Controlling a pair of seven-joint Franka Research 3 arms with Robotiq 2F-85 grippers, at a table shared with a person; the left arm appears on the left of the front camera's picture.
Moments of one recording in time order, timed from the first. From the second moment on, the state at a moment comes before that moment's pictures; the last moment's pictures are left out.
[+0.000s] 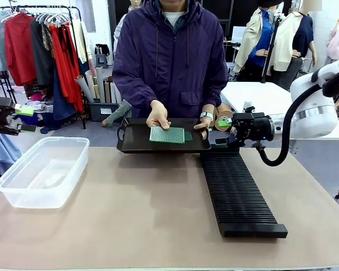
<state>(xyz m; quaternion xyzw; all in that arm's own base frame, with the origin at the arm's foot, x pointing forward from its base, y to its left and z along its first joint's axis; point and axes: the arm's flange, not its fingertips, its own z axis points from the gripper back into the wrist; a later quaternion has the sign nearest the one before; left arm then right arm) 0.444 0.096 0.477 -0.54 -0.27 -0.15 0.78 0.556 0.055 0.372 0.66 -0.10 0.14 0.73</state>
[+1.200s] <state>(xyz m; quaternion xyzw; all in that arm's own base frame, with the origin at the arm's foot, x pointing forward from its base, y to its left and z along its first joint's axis) 0.444 0.096 0.477 -0.54 -0.27 -0.15 0.78 0.625 0.158 0.353 0.68 -0.05 0.12 0.72</state>
